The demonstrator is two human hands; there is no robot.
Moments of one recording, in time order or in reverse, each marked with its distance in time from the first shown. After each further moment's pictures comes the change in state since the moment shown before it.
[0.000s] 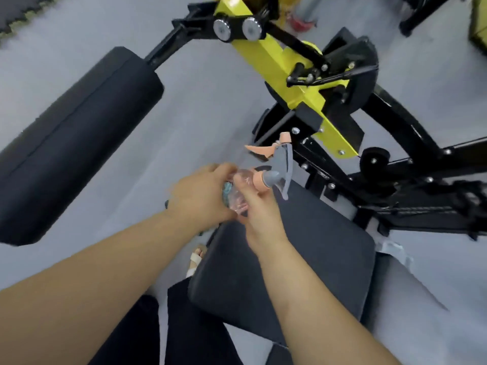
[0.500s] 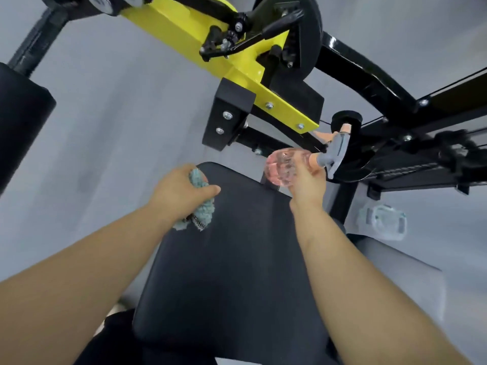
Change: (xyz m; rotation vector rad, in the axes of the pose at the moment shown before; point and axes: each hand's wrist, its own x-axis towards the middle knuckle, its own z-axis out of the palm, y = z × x) left_hand 0.103 0.094 0.075 -0.505 -0.163 -0.382; right_hand 0.126 -0.046 -0.226 0.004 0.662 -0.010
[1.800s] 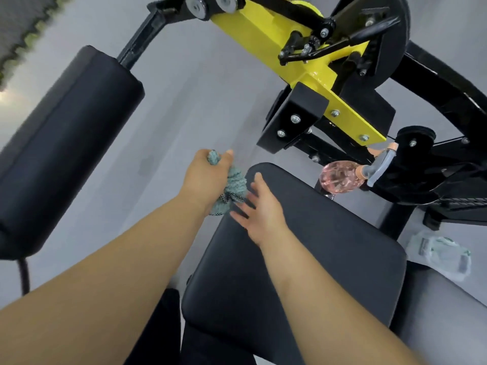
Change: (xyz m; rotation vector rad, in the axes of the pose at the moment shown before) left_hand 0.001 -0.030 -0.046 -0.377 0.310 -0.057; right_hand -0.128 0.055 0.102 0.027 -0.572 0.530
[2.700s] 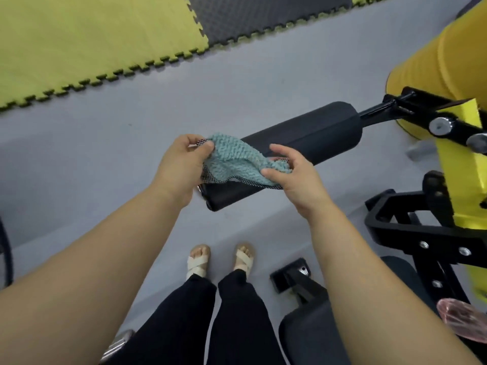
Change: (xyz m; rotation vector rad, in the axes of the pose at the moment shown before) left_hand -0.027 -0.155 -0.402 -0.802 0.443 -0.032; right_hand -0.056 0.138 0.323 -1.129 -0.595 -0.557
